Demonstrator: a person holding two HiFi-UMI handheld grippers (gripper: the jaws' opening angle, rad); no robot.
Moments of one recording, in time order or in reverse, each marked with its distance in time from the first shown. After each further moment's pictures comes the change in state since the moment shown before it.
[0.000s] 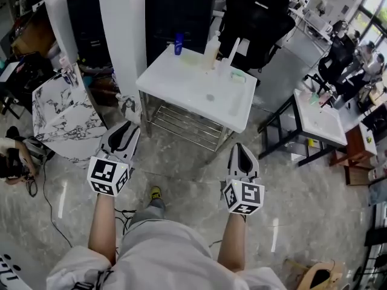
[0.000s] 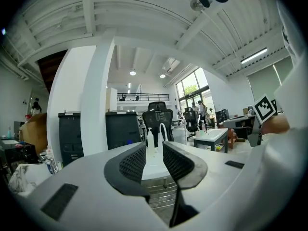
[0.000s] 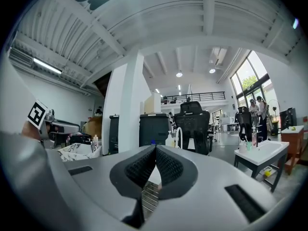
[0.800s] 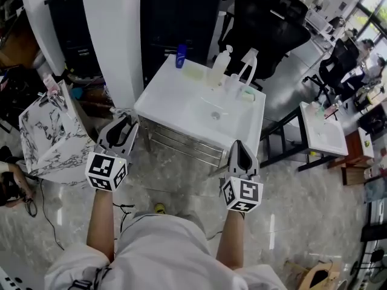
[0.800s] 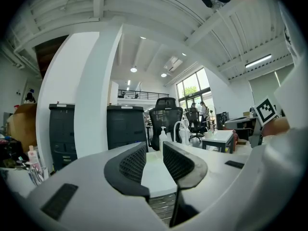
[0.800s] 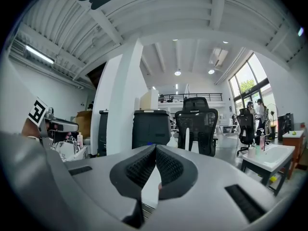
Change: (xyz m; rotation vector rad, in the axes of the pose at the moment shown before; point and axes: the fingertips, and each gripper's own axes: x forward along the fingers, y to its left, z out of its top) left arm 0.173 0.172 -0.011 -0.041 0.008 -0.051; right arm 0.222 0.031 0.013 -0.030 0.018 -0.073
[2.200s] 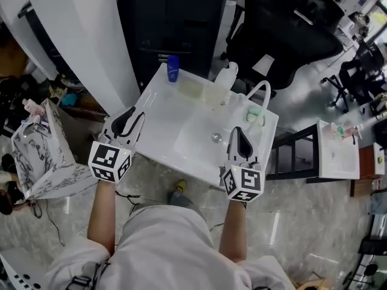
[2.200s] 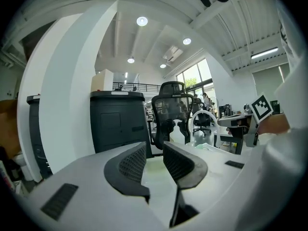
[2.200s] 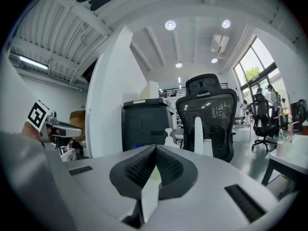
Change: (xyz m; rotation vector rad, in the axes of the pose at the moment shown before) left arm 0.285 0.054 -0.005 0.027 0.084 -0.005; right arm 0.286 -0.098 -0.012 0.056 0.039 0.089
